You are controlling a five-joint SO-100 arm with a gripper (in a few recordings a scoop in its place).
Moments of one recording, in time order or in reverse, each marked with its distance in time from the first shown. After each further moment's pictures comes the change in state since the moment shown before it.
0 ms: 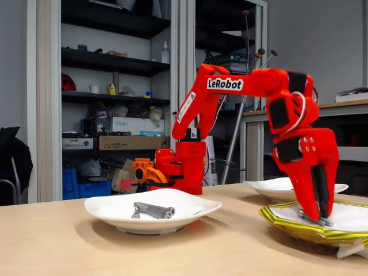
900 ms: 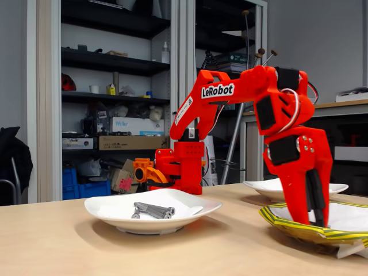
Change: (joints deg) arm 7.3 -12.8 -15.6 -3.3 -14.9
